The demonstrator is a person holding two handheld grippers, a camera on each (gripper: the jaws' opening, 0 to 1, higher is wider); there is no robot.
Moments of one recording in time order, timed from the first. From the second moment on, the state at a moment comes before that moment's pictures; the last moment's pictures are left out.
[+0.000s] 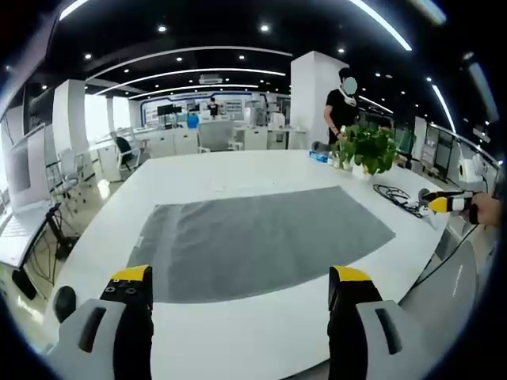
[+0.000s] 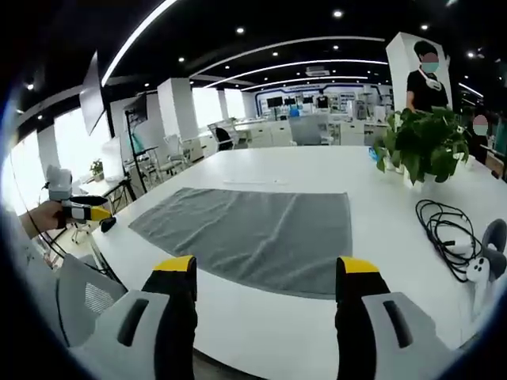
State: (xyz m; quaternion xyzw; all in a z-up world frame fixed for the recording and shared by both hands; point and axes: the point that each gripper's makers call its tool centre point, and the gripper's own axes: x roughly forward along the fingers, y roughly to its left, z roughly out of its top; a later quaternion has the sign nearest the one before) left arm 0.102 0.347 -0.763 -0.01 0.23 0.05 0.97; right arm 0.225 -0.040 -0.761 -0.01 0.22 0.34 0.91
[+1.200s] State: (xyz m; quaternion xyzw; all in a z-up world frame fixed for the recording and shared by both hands) left arm 0.109 0.333 -0.769 -0.01 0.24 0.02 0.97; right arm 0.222 -0.047 -0.771 0.00 0.24 0.33 0.91
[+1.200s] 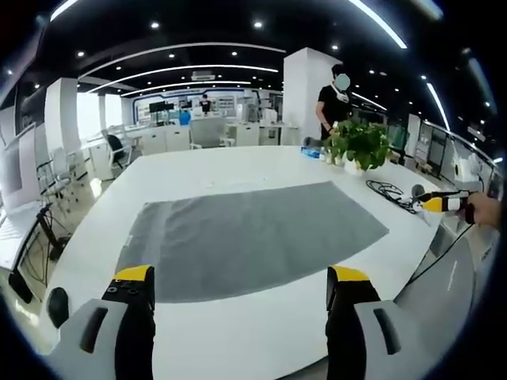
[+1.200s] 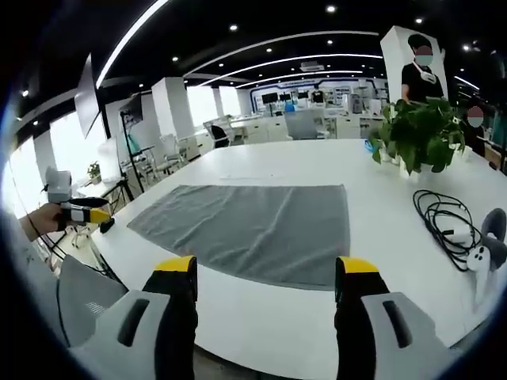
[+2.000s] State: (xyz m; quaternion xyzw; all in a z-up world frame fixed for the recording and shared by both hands) left arm 0.143 0.291 -0.737 0.04 0.23 -0.04 0.97; right arm 0.253 -0.066 -0.744 -0.01 0.22 0.33 0.92
